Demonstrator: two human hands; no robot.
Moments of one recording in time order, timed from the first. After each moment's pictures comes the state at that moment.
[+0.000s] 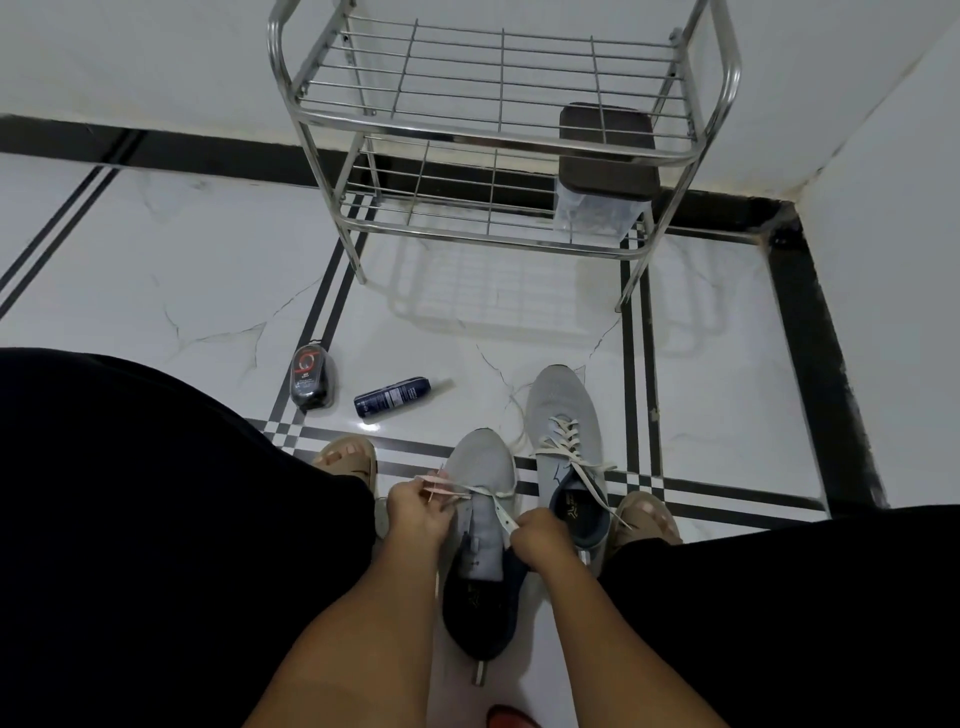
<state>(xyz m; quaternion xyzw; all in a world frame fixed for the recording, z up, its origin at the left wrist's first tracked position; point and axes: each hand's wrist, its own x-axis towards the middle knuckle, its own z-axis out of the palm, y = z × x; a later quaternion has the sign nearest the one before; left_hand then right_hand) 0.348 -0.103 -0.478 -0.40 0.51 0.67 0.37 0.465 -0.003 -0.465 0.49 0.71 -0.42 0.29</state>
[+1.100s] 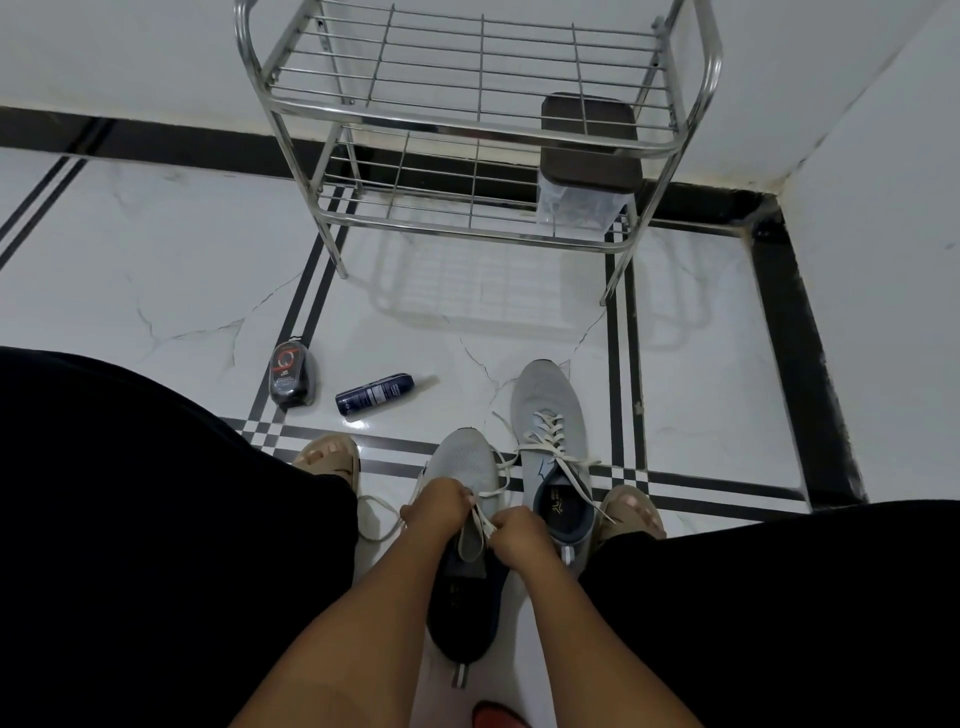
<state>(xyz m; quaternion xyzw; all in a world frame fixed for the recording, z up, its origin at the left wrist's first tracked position) 0.363 -0.081 -0.474 0.10 0.86 0.15 0.48 0.465 -0.007 -0.472 0.45 0.73 -0.41 0.29</state>
